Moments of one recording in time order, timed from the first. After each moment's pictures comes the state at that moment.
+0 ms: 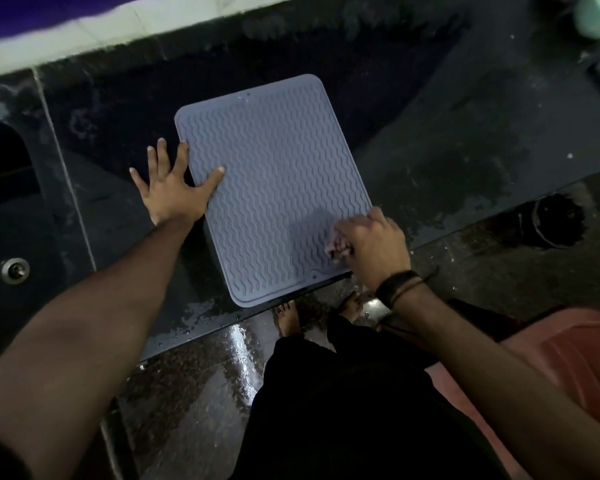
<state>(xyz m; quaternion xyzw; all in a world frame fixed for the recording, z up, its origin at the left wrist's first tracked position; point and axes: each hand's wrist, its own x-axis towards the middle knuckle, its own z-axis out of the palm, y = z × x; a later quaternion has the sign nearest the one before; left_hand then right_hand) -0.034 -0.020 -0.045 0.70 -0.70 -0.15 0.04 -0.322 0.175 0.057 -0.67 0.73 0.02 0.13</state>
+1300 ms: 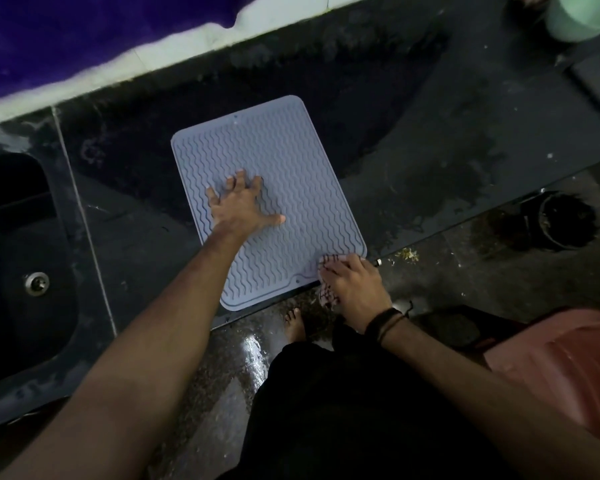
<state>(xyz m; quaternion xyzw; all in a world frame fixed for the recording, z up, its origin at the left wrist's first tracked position) -0.157 0.021 0.007 0.57 -0.77 -0.20 -0.19 -0.329 0.236 0.045 -0.73 0.65 0.08 0.16</state>
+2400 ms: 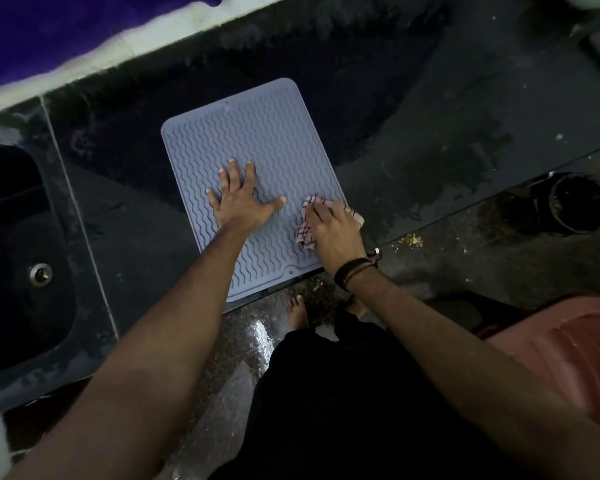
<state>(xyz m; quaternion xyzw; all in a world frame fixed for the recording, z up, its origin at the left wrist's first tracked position) -0.170 0.039 -0.020 0.63 -0.72 -0.26 -0.12 -0.332 0.167 0.021 -0.69 0.71 0.02 0.15</state>
